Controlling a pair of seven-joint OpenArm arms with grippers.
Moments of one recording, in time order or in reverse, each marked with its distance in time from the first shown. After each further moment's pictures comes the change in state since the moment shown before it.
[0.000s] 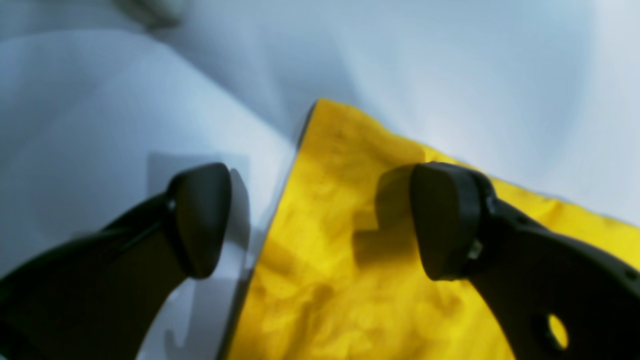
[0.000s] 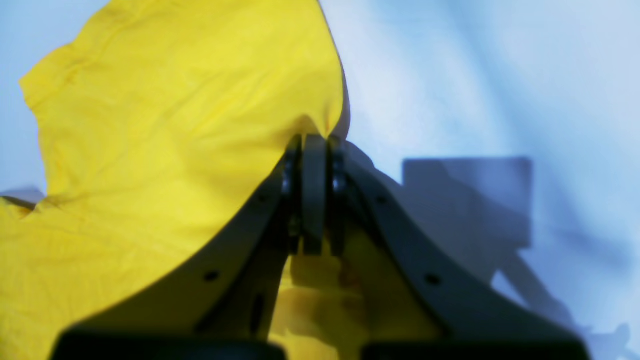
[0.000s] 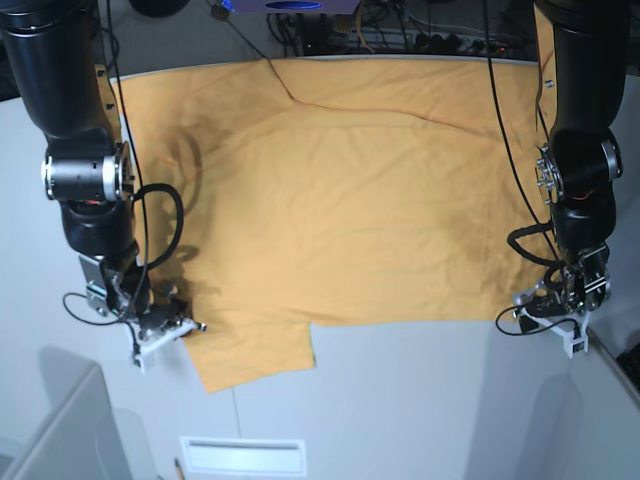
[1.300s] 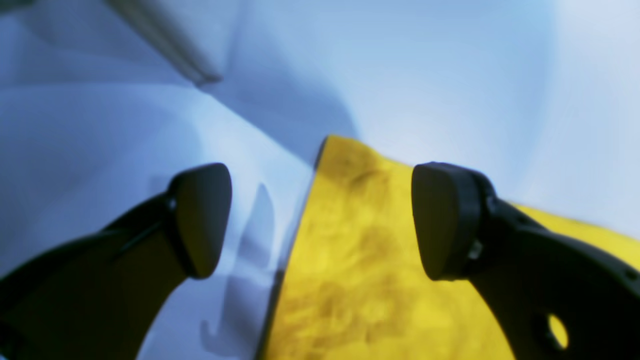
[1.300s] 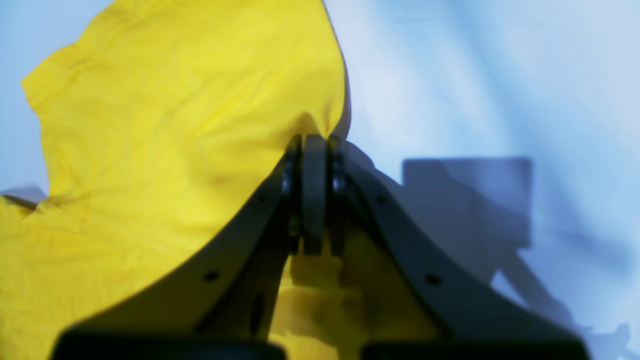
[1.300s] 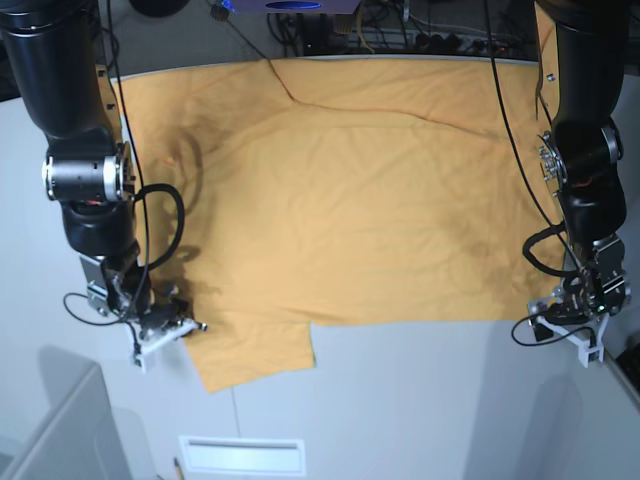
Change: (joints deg) left arm 1.7 -1.1 -1.8 9.0 0.3 -3.7 6.5; right arm 0.0 0.0 0.0 0.0 0.1 0.0 0.1
